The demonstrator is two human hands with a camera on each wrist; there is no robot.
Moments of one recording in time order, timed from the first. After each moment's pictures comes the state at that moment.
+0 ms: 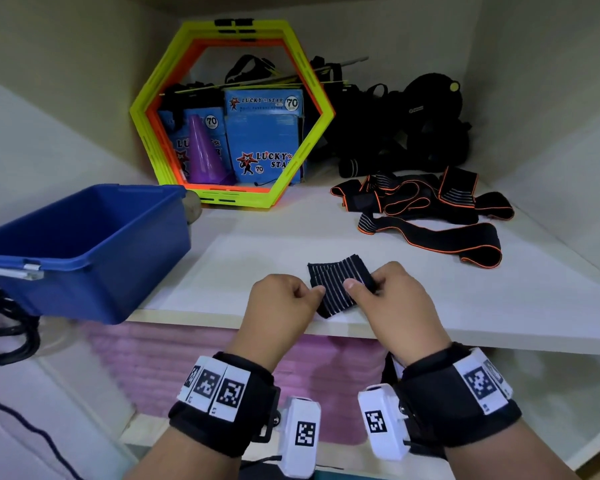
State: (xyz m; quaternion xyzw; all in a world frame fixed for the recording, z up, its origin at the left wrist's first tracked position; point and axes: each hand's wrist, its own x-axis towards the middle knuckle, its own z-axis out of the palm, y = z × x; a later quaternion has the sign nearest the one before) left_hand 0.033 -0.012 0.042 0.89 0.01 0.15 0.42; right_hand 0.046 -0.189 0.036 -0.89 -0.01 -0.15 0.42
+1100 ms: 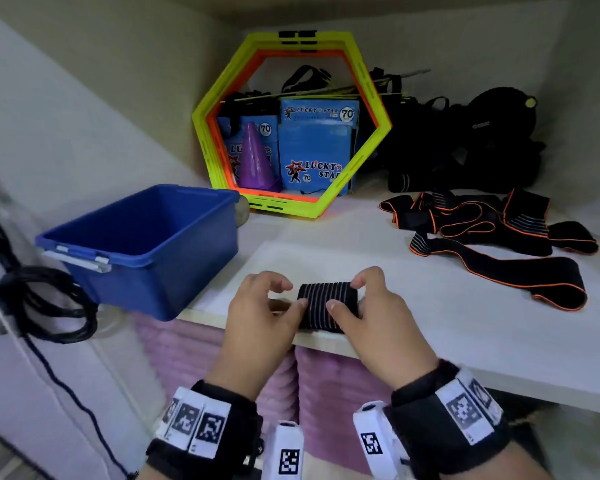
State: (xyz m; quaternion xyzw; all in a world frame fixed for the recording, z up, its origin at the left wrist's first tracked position) left_hand 0.017 0.059 0.030 0.84 0.04 0.31 0.45; right_hand 0.052 -0.116 0.043 -0.89 -0.18 -0.11 0.41
